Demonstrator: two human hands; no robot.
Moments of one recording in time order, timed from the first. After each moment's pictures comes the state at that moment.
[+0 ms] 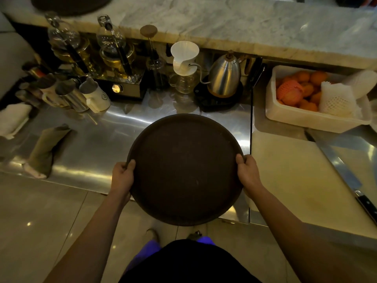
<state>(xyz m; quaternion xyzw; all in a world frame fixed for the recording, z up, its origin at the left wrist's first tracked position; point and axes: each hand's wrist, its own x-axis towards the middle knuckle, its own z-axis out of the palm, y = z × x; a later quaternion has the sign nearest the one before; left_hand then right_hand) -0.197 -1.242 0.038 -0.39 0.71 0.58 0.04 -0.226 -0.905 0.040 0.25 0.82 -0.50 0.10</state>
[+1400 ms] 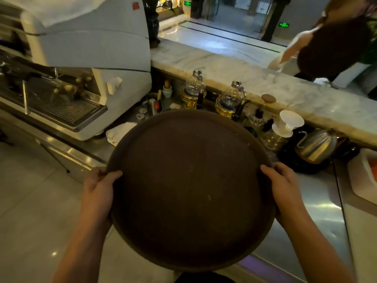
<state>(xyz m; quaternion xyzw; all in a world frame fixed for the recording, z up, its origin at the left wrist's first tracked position) -0.087 -1.579 0.213 -0.42 0.55 0.70 -0.16 -0.189 -1.273 0.237 0.14 0.78 -0.61 0.05</state>
